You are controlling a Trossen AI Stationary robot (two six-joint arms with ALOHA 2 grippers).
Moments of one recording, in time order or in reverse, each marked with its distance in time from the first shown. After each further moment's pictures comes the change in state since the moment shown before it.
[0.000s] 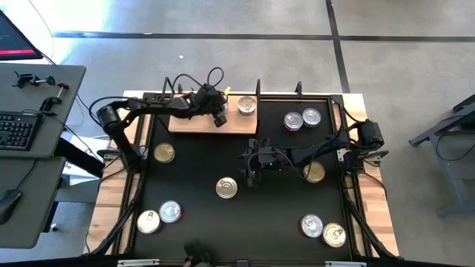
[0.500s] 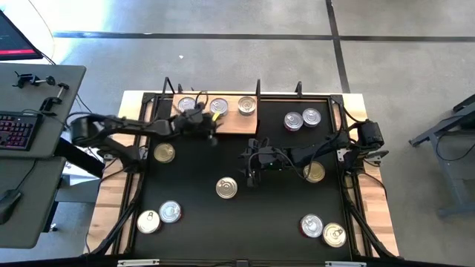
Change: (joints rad) left arm -0.247 -0.316 -0.341 0.299 -0.105 0.099; right arm 0.000 0.000 0.000 0.019 -0.003 0.000
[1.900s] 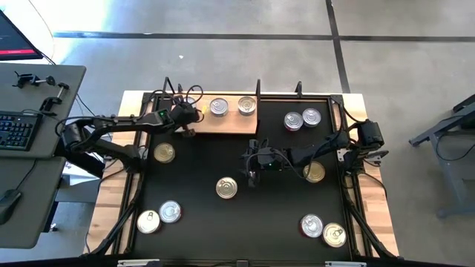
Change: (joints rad) left arm 0.196 -0.117 -0.052 -0.443 -0.282 0.229; right arm 0.000 0.000 0.000 -0.063 0.002 0.000
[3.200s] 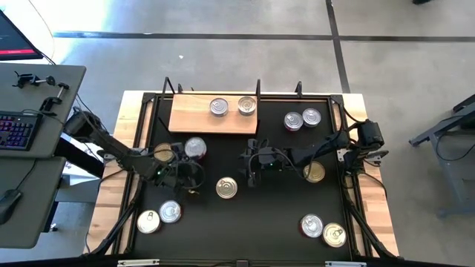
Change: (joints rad) left arm -1.007 0.000 -0.001 -0.304 -0.466 -0.836; right arm 0.000 0.000 0.000 0.061 -0.003 -0.050
